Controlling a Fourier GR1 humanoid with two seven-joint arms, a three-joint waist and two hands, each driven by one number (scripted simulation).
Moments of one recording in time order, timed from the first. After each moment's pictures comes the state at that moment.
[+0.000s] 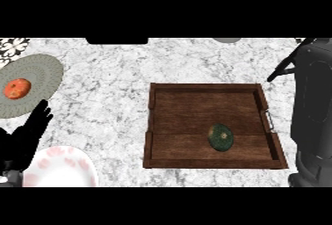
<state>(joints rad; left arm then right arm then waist) 0.01 0.45 0.02 -1.38 0.24 0.06 0.05 -1.03 -0.16 -0.23 -1.55 1.62 0.17 1.15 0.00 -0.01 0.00</state>
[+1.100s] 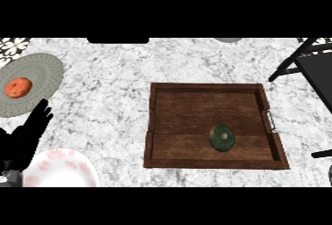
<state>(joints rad) 0.01 0.43 0.04 -1.40 0.22 0.03 0.07 -1.09 -0.37 -0.50 -1.38 1.73 0.36 0.99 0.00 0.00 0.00</state>
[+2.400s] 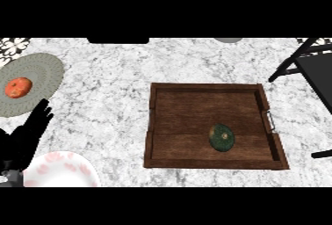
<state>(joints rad) 0.01 0.39 0.09 -1.41 0.17 -0.01 0.08 -0.83 -0.53 -0.66 -1.31 1.49 0.08 0.97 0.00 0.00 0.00</state>
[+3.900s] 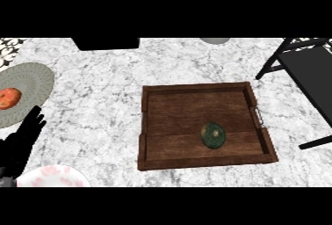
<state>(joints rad) 0.05 0.38 0.14 -1.40 0.15 -0.02 0.09 -0.84 -0.45 -0.75 -2.38 1.35 0.48 1.05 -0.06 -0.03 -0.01</state>
